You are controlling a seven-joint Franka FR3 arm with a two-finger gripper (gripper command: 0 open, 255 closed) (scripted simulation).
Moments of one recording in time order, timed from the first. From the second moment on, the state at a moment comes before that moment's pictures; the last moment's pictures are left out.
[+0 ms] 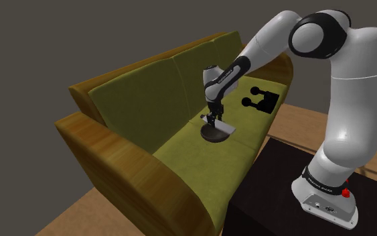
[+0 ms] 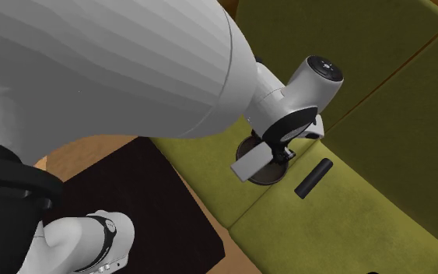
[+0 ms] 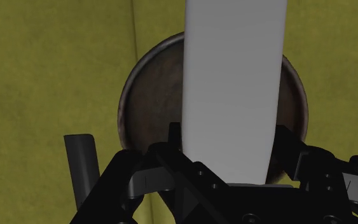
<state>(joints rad) -0.15 0.37 0.01 -2.11 -0.08 2.32 -0.08</state>
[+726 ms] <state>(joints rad) -0.15 0.42 0.00 -2.11 -0.09 2.38 -0.07</state>
